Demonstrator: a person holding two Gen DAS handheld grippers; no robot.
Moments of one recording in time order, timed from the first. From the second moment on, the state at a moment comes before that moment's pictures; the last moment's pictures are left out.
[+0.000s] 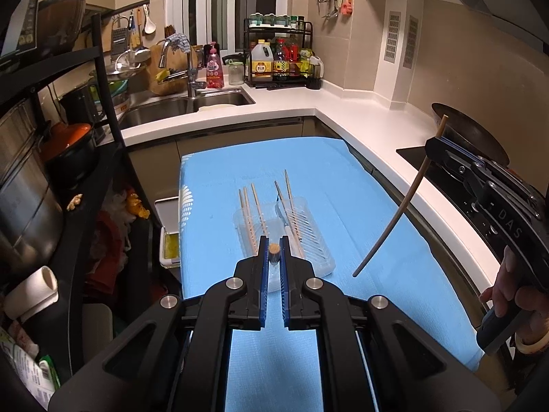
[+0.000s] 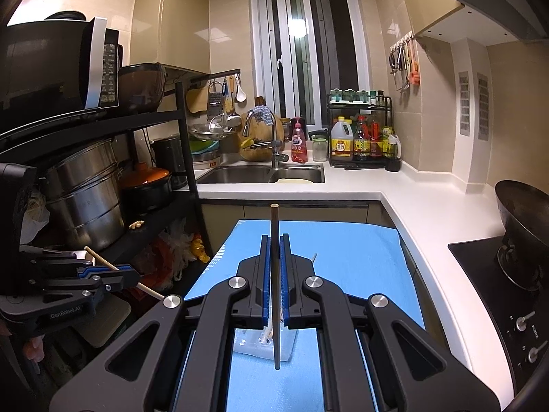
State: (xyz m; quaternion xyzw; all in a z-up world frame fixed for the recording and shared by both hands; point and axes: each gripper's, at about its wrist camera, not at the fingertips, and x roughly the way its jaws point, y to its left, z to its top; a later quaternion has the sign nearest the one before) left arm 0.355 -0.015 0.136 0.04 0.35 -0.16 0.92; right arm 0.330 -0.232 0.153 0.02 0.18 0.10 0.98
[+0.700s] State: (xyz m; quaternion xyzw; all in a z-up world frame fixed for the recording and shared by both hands) left arm 0.347 -0.020 0.138 0.05 0.35 -0.15 0.92; right arm 0.325 -0.231 0.153 0.02 0.19 0.10 0.98
